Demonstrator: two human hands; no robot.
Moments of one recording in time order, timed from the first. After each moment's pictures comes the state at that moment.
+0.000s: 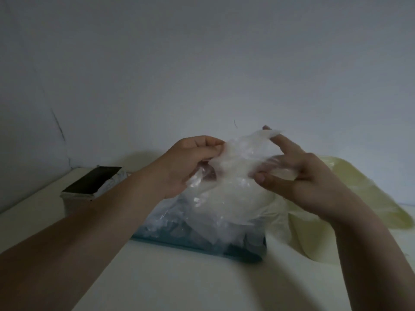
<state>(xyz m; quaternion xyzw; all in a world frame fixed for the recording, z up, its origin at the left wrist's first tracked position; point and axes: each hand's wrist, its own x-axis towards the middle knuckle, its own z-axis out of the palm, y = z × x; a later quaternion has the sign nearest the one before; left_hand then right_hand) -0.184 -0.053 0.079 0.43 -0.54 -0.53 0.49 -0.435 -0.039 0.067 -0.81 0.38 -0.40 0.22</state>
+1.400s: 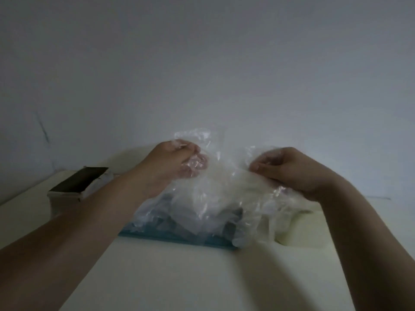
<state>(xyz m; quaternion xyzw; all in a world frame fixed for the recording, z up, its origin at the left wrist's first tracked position) -0.190 -0.041 0.076 0.49 -0.53 -0.47 0.50 -0.475 -0.039 0.083 -0.72 0.48 -0.35 0.35</state>
